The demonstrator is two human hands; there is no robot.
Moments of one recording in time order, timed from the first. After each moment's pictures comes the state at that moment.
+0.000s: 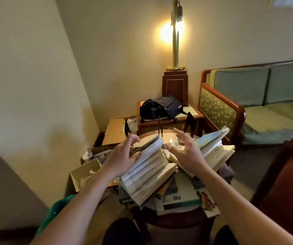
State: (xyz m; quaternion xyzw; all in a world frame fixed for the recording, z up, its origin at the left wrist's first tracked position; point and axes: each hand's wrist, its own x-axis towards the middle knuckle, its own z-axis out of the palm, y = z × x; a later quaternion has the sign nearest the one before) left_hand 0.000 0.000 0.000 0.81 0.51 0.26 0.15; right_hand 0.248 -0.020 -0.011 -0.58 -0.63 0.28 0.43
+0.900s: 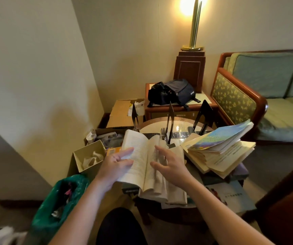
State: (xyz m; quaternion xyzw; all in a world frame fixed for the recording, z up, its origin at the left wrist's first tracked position) left_hand -0.035 -0.014 -0.063 0.50 0.59 0.40 0.50; right_hand 0.181 -0.002 -0.078 -0.56 -0.66 0.41 0.28
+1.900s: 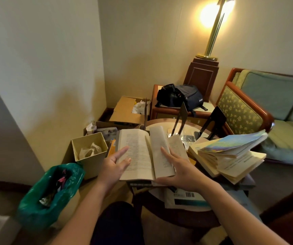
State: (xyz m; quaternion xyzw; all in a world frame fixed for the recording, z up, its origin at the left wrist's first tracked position) left_hand -0.067 -0.031 -0.131 0.44 0.58 0.50 0.46; right_hand 0.182 -0.011 -0.085 -0.53 -0.80 0.27 0.05
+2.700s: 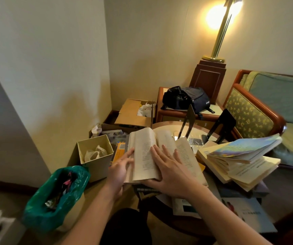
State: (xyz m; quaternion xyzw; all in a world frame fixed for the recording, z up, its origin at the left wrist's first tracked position) left_hand -0.063 -0.024 -0.124 0.31 0.54 0.53 0.57; right_hand 0.126 -0.005 -0.097 -0.47 -0.88 0.09 0.03
